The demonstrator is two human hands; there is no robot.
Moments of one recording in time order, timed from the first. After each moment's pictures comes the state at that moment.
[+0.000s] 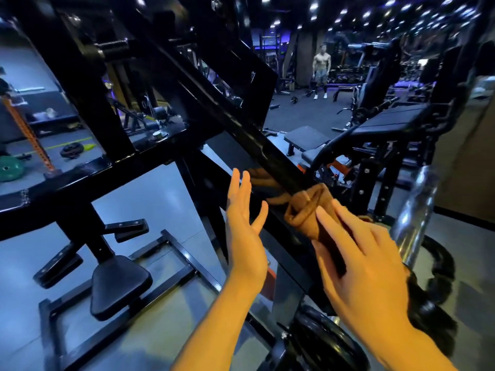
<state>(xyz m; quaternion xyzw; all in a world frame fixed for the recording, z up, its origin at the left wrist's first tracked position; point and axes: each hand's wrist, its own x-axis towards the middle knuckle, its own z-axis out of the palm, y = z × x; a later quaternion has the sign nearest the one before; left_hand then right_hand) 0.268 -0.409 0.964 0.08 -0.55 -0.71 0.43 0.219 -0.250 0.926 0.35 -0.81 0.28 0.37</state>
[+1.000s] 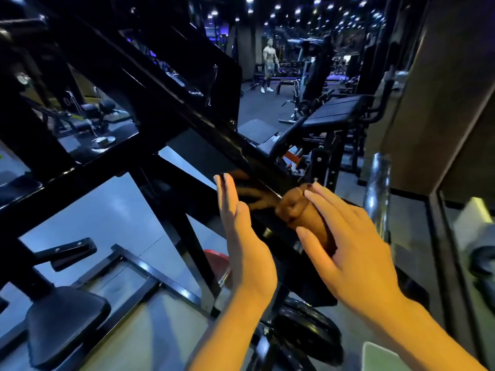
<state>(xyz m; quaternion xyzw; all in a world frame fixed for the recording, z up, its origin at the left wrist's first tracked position) 0.253 -0.409 0.955 0.06 -0.61 -0.69 0.39 0.217 -0.261 0.951 0.31 -0.87 0.28 0.27</state>
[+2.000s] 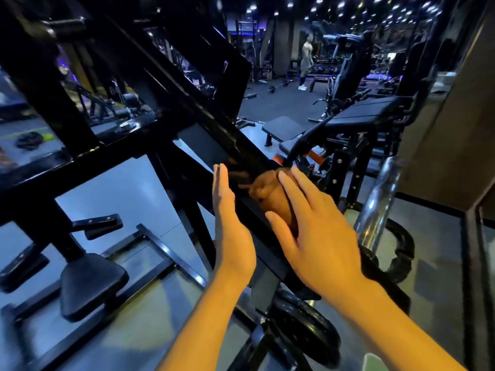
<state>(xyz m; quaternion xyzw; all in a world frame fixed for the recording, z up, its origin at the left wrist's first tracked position) 0.261 -0.399 0.957 0.09 -0.64 -0.65 0.40 0.208 -0.267 0.955 0.37 -0.85 0.26 0.27</state>
